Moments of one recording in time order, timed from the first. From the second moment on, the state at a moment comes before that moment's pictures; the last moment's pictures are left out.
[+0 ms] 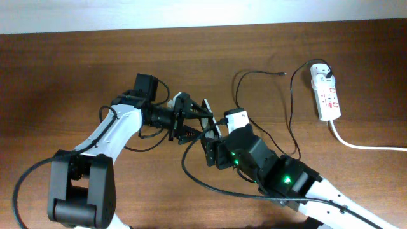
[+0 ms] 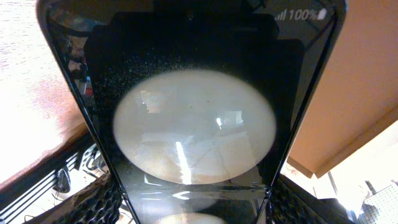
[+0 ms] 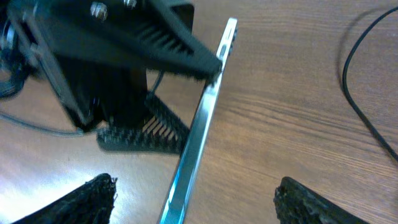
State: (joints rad) left arm -0.21 1.79 1.16 -0.69 1.34 -0.74; right arm 0.84 1.14 0.88 -0.44 0.16 0.57
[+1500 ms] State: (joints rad) left arm -0.21 1.79 1.15 -0.58 1.40 -0.85; right arm 0.83 1.20 0.88 -0.33 0.21 0.68
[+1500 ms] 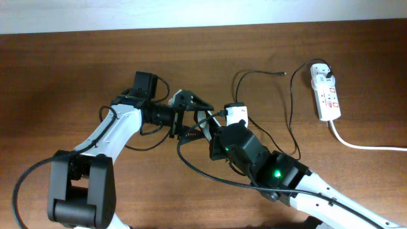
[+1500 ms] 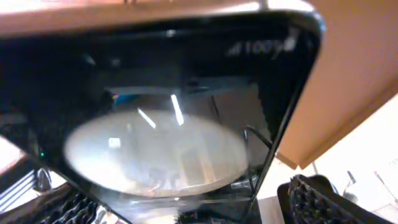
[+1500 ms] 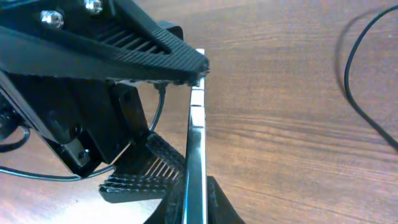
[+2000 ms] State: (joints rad) left arm 0.12 1.08 1.16 -1.13 0.80 -0.43; right arm 0.57 1.11 0.88 -0.34 -0.06 0.92
